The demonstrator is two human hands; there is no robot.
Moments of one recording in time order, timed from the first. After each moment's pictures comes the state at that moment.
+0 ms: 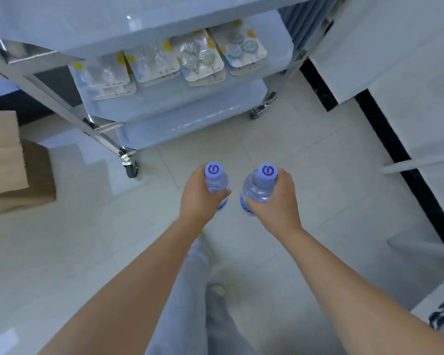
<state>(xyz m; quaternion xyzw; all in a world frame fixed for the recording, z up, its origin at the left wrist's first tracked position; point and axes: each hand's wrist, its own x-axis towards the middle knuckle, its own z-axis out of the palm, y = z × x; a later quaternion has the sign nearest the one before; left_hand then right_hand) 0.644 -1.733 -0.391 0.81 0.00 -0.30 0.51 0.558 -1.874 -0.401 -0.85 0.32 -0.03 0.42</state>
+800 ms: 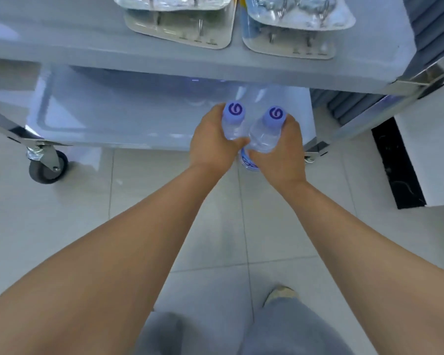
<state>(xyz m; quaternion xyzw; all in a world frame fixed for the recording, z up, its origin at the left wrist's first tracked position) 0.856 -1.975 -0.693 0.84 0.07 -0.05 0.53 0.847 -2.109 -0.714 -0.90 0.07 -0.07 0.42</state>
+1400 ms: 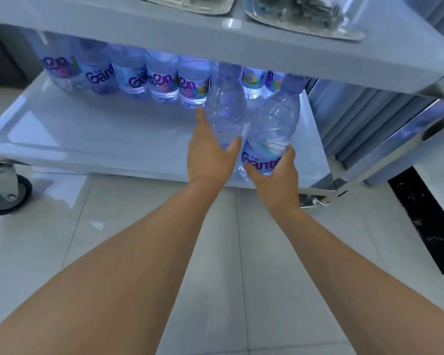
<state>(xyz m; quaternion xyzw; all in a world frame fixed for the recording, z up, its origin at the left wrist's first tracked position) 0.911 -1.999 -0.786 0.83 0.10 0.12 0.54 0.895 -2.123 -0.811 -0.85 0.08 -0.12 0.50</state>
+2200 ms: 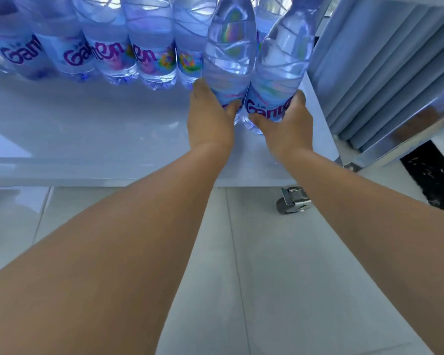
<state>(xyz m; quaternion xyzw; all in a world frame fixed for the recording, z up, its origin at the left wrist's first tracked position) 0.989 -2.041 -0.815 0.82 0.09 0.14 0.55 0.983 -2.159 -0.818 -0.87 0.12 -0.14 0.45</state>
